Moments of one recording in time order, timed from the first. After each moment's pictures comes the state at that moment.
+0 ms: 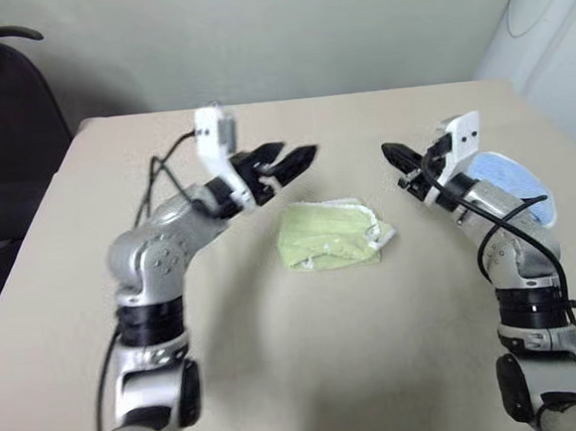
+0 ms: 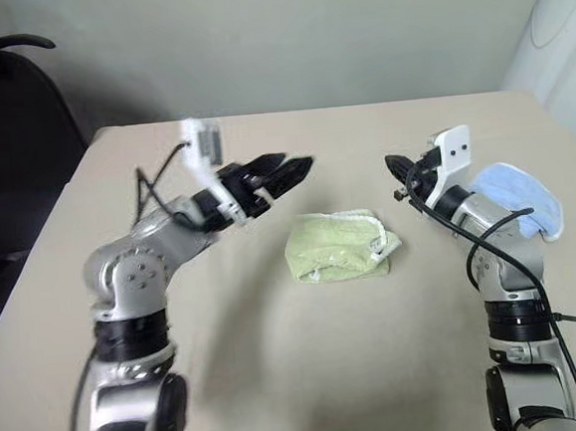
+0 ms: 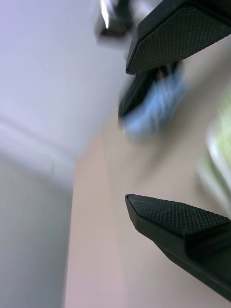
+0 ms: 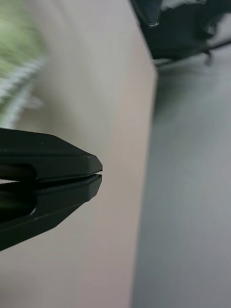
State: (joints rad) left arm -0.62 0.42 0.13 -0.17 -0.74 0.83 -0.42; right arm -0.56 -0.41 -0.12 -0.07 0.44 0.54 0.55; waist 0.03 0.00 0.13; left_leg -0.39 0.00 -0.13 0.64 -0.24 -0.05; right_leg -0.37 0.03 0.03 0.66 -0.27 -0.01
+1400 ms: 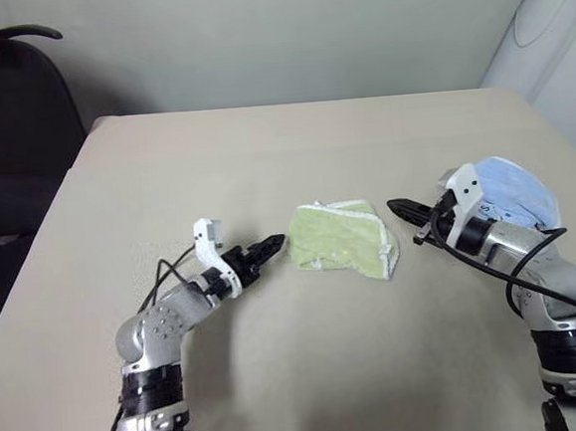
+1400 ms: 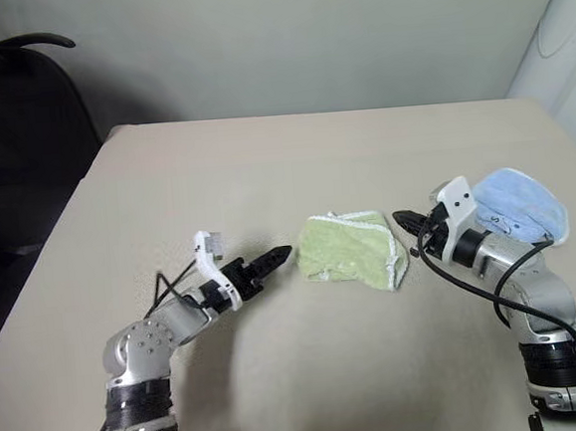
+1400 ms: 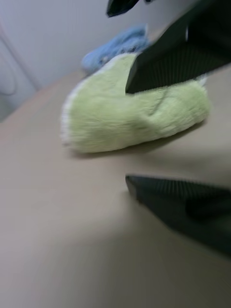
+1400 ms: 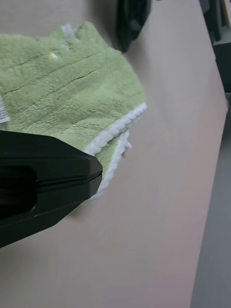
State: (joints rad) left arm -0.41 0.24 0.29 0.05 -0.90 1.01 -0.36; right arm -0.34 -0.53 -0.10 -0.23 0.43 0.57 0.65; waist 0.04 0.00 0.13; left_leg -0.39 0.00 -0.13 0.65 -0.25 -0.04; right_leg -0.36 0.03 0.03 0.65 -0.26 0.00
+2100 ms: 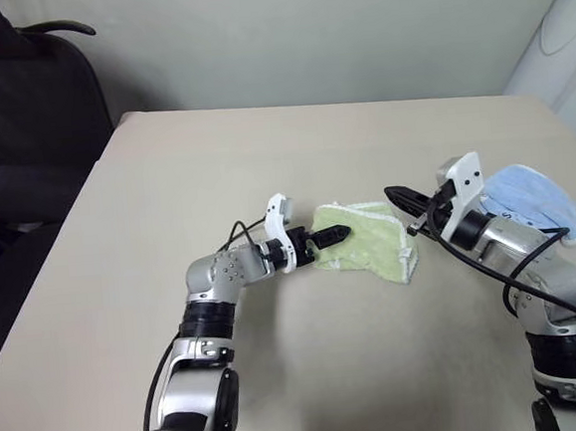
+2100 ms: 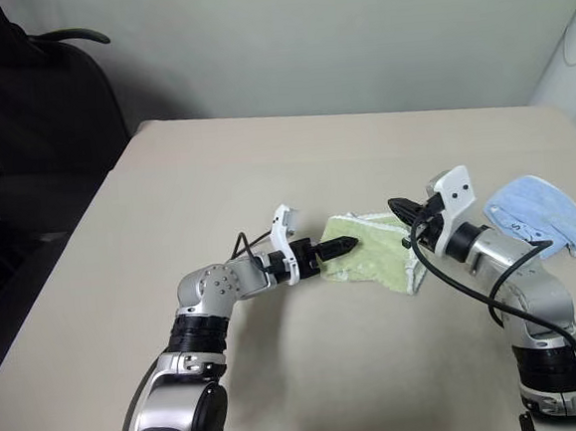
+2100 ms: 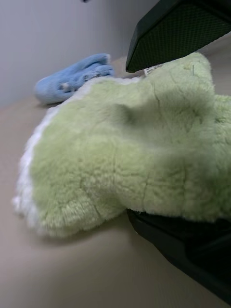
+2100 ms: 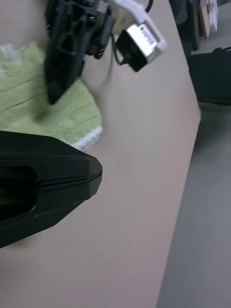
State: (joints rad) left arm -0.70 0.10 0.07 0.36 -0.65 1.02 -0.53; right arm -0.37 -0.49 -0.11 -0.32 0.45 0.61 0.56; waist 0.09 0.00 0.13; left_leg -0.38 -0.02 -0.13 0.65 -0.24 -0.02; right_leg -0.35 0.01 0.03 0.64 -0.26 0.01
